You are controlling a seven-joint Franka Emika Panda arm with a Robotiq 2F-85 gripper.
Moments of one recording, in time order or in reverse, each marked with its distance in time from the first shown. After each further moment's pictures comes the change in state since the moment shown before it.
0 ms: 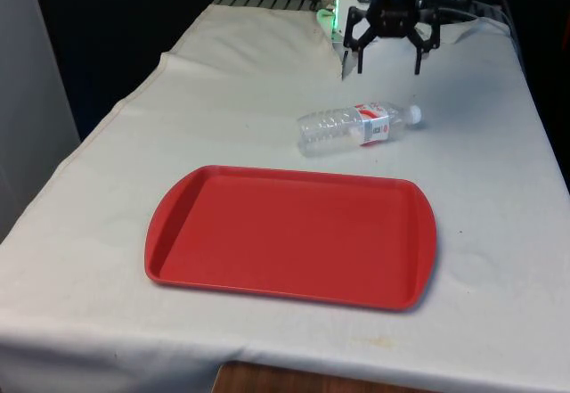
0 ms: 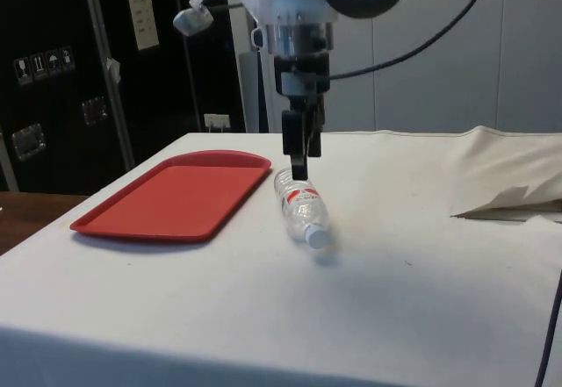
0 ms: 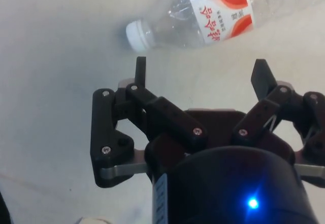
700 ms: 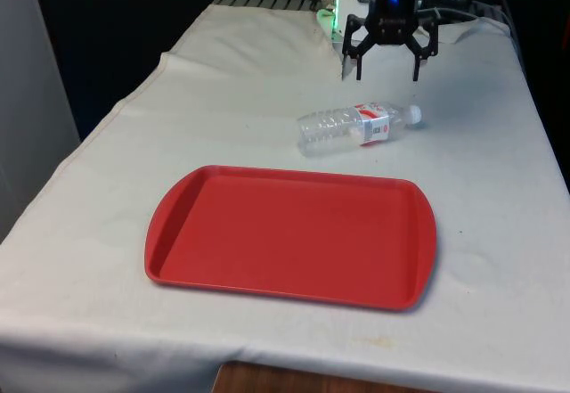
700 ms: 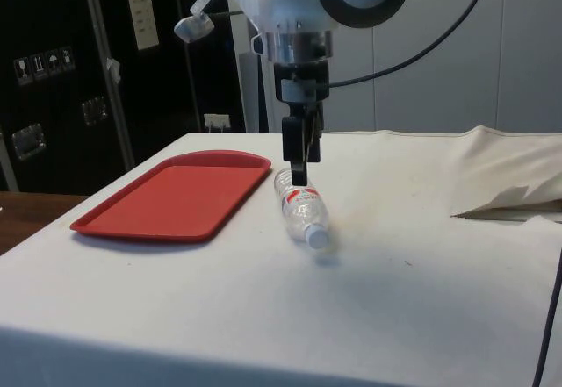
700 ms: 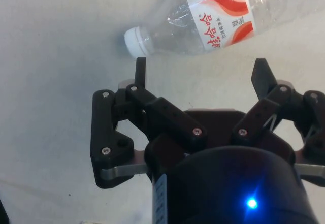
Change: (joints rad) arm 0.000 0.028 -0.003 0.001 0.000 0.030 -0.014
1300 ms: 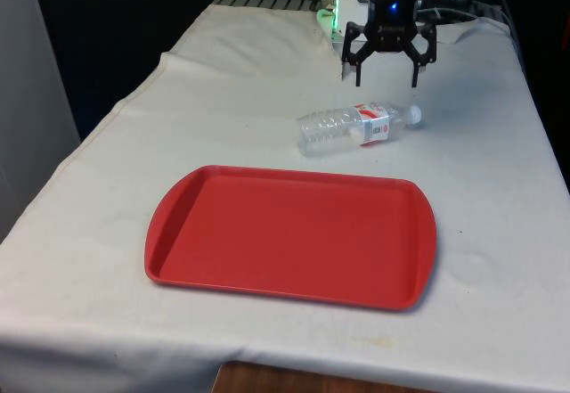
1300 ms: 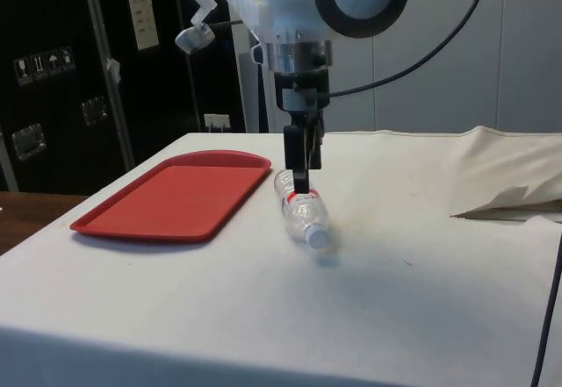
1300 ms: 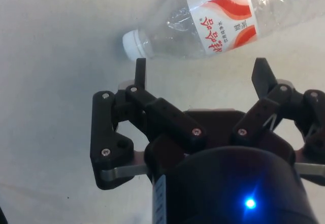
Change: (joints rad) arm 0.000 0.034 -0.002 0.006 0.000 0.013 -0.012
